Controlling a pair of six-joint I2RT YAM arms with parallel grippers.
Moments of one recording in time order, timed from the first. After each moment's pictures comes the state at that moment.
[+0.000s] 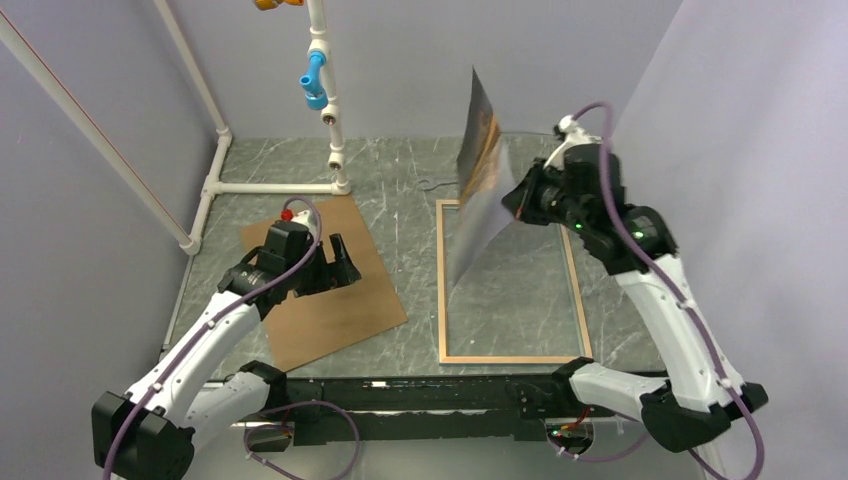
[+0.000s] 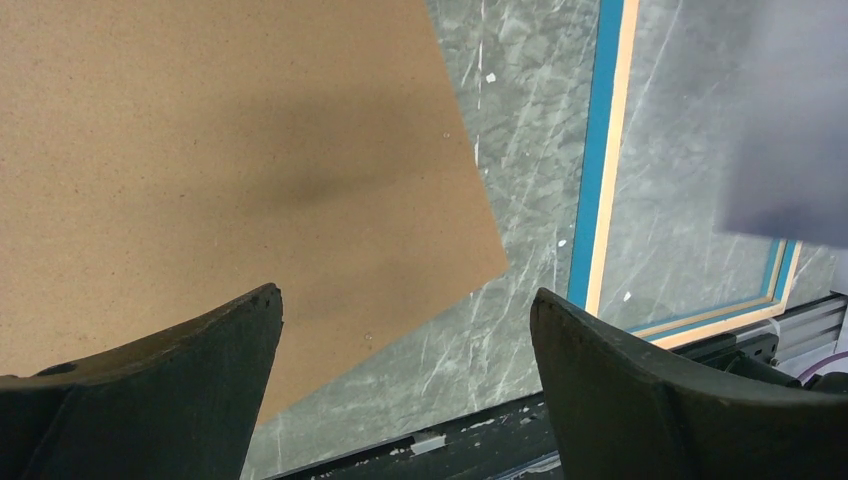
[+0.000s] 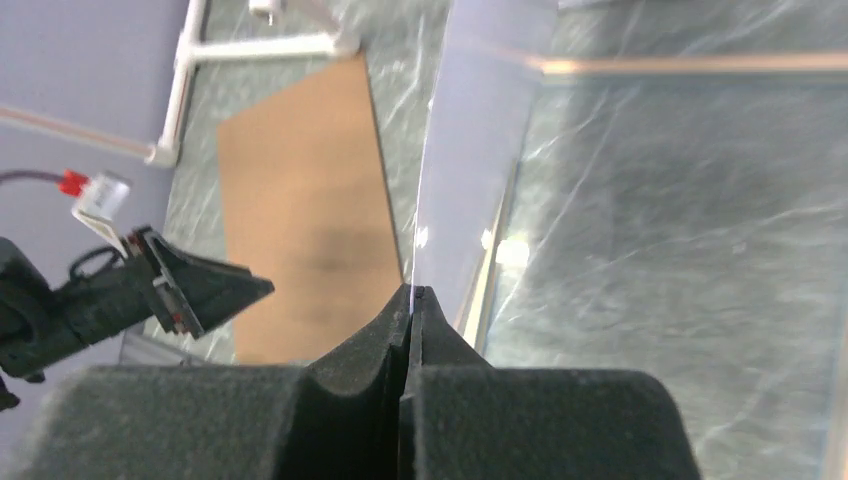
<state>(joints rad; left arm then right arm) -0.39 0.93 0.75 -0.61 0.11 -0.60 0.47 1.12 1.44 -0.84 -0.05 0.55</state>
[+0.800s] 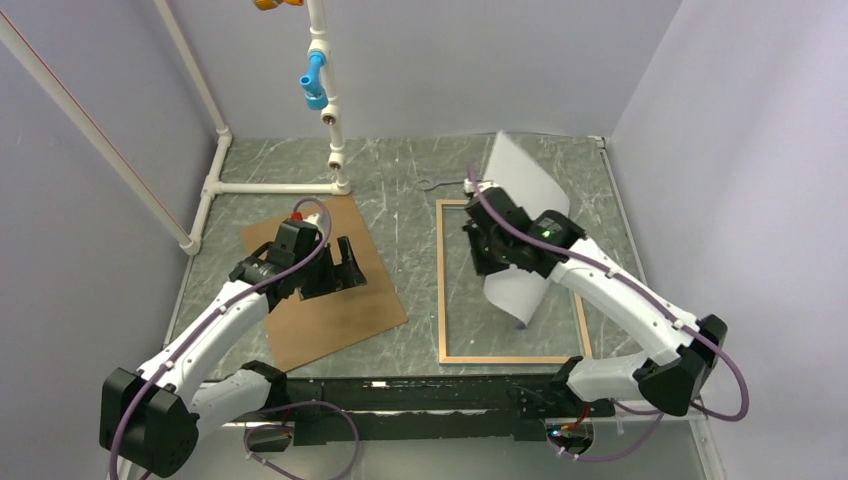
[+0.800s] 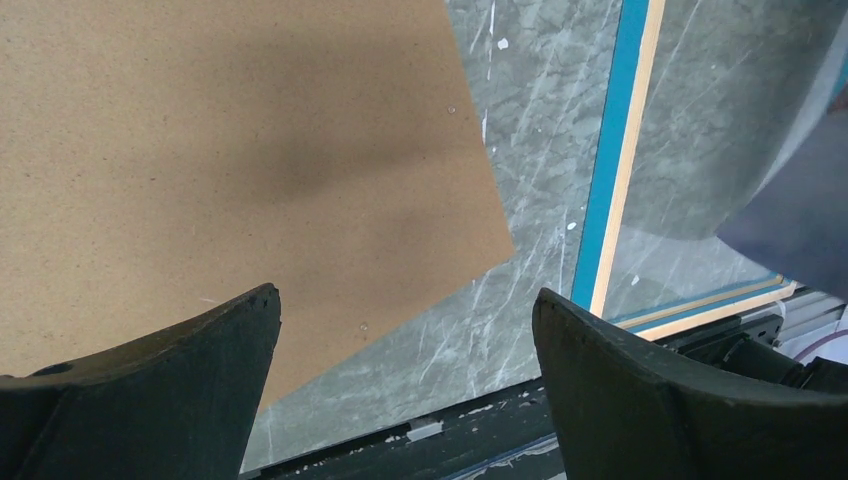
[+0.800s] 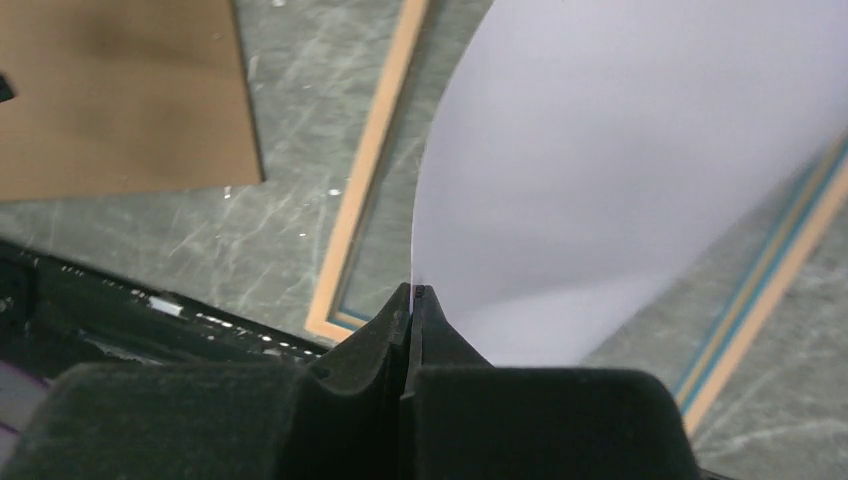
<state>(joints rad) -0.40 1.02 0.75 -0.61 0.15 -0.62 0.74 1.26 1.35 -1.06 0.20 0.41</state>
